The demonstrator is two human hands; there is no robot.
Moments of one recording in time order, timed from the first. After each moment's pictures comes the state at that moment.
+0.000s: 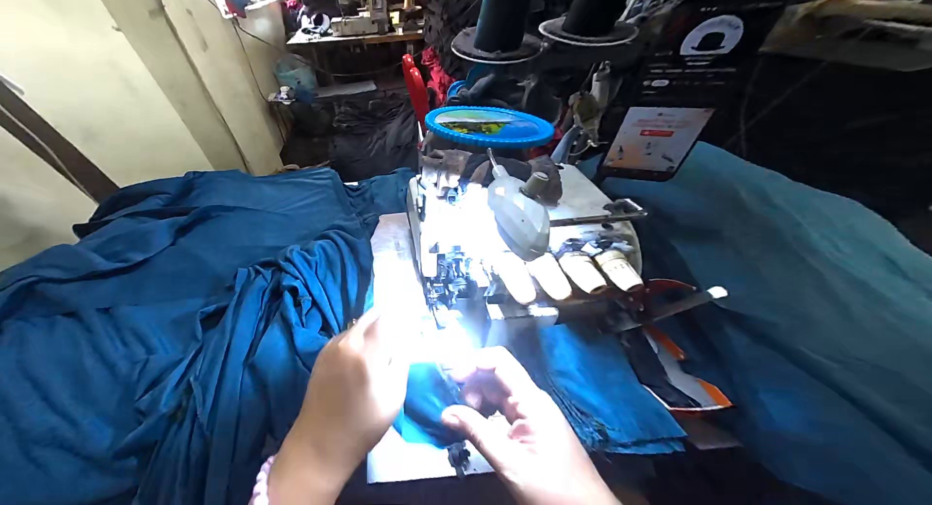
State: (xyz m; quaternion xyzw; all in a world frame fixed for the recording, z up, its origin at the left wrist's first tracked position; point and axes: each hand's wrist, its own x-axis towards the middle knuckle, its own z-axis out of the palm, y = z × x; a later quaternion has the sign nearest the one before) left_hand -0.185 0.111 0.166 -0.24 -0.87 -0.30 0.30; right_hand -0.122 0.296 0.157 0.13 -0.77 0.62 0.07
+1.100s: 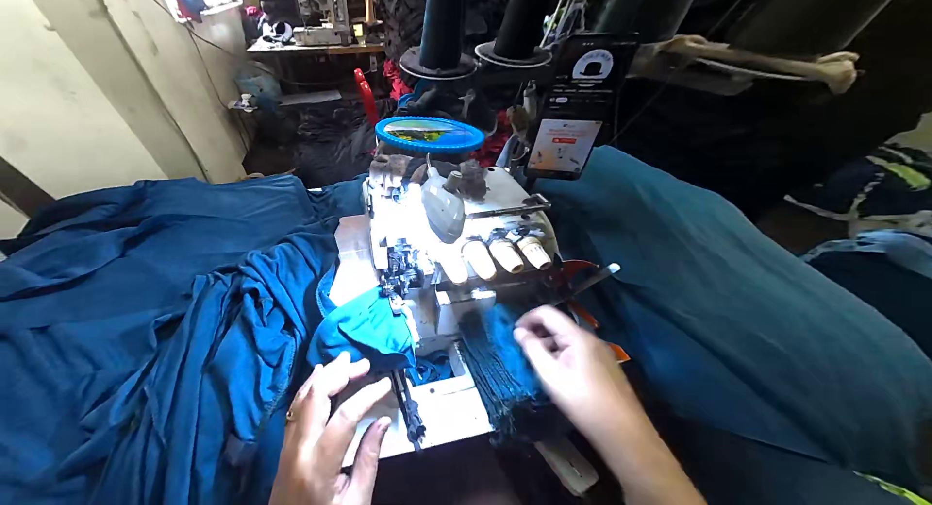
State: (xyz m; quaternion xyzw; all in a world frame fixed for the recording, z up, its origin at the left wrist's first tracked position) left_hand -0.110 0.101 0.134 -0.26 -0.84 -0.42 0.23; right_hand -0.115 0.388 0.163 -0.07 -0.91 0.34 0.22
